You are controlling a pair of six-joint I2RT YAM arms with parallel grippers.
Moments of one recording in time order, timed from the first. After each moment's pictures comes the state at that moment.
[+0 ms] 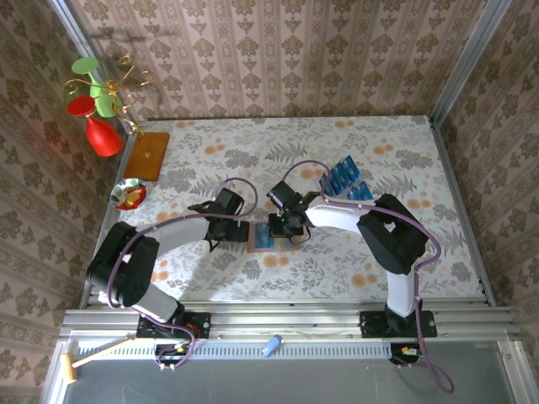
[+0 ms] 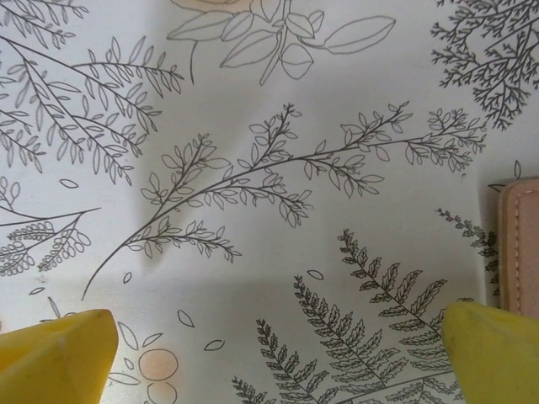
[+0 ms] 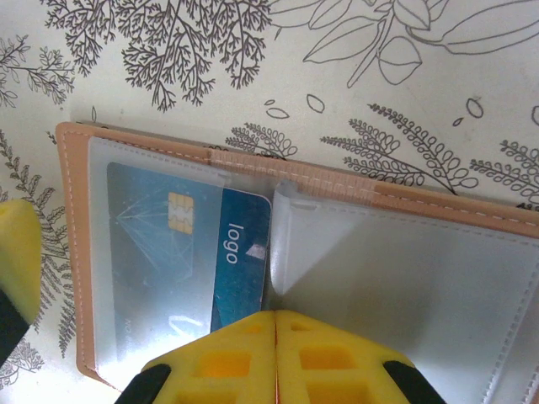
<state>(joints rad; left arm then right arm) -0.60 1.53 0.77 -0.46 -0.17 -0.44 0.75 1.92 1.20 -0.43 -0.16 0.70</state>
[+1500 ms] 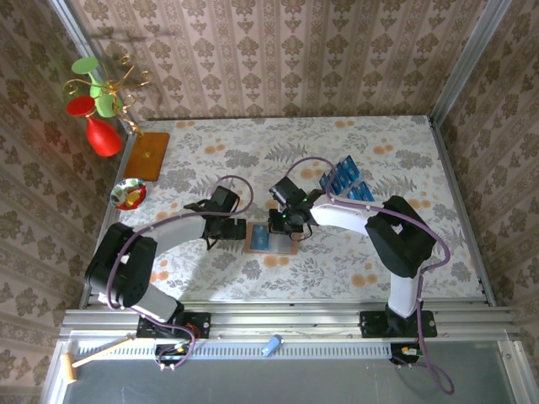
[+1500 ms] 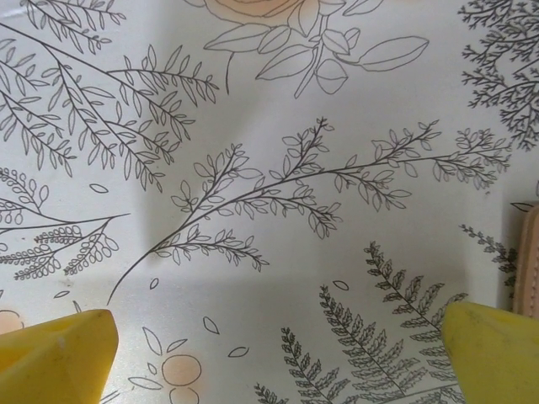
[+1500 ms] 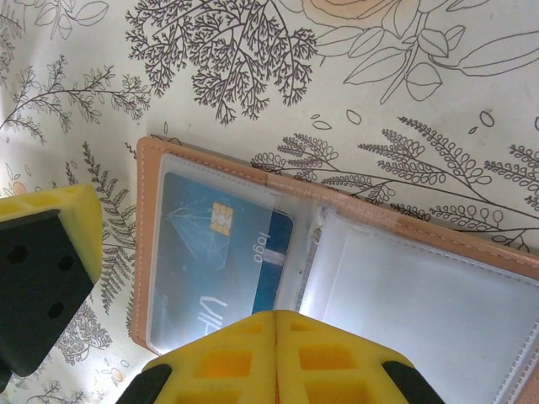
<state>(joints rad) -0.56 1.52 0.77 -0.46 -0.15 -0.44 0.74 1.87 1.20 -0.41 -0.20 0.73</state>
